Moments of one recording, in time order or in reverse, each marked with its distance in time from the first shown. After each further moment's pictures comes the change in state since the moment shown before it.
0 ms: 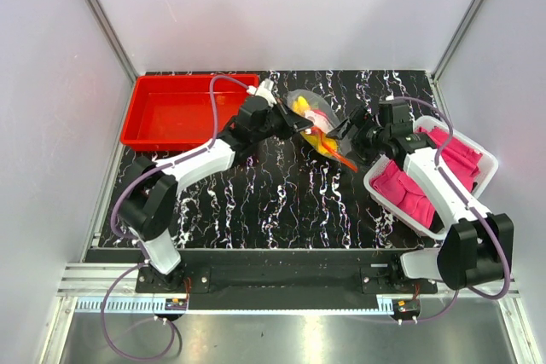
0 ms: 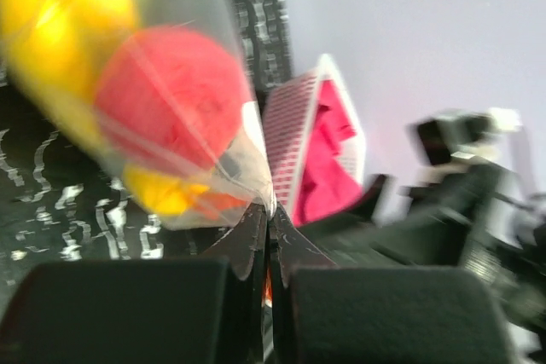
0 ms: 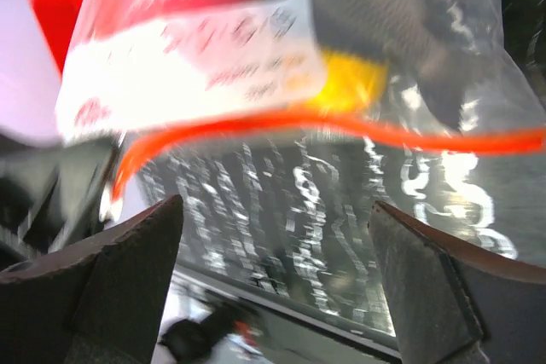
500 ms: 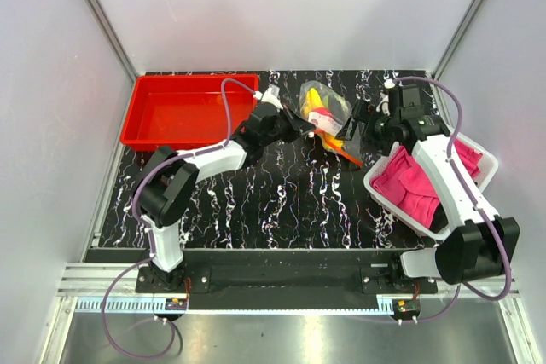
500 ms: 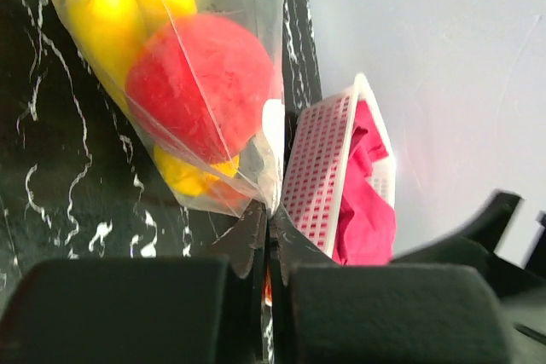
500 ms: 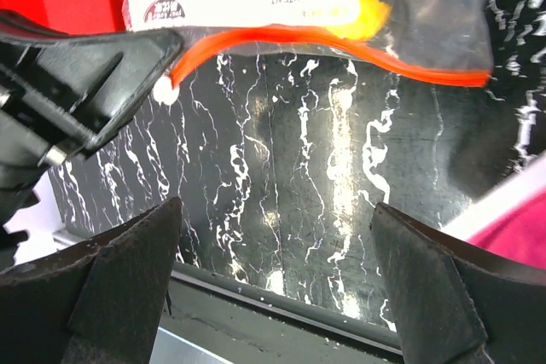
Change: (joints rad) left arm -0.013 0.135 0.004 0.140 -0.066 0.028; right arm -0.042 0.019 0.209 -0.277 0.019 -0.320
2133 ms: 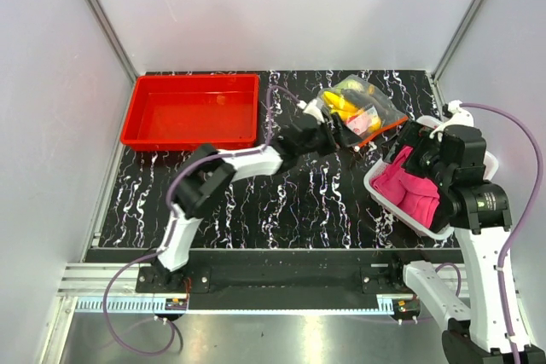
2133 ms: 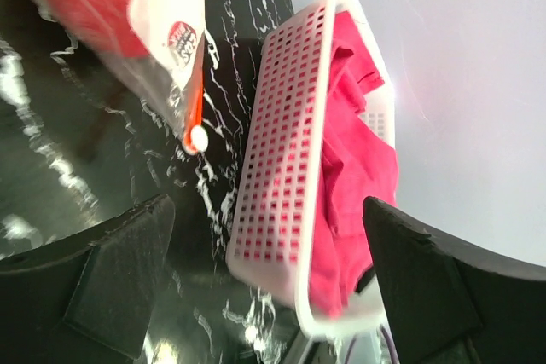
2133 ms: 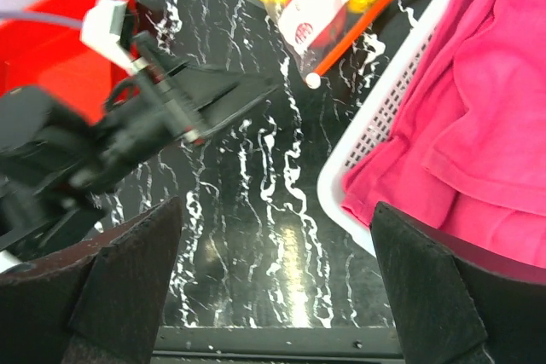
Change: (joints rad) left arm -0.161 0.205 0.205 -0.004 0.032 0.021; right arm -0.065 -0.539 -0.050 -0.157 0.287 -0.054
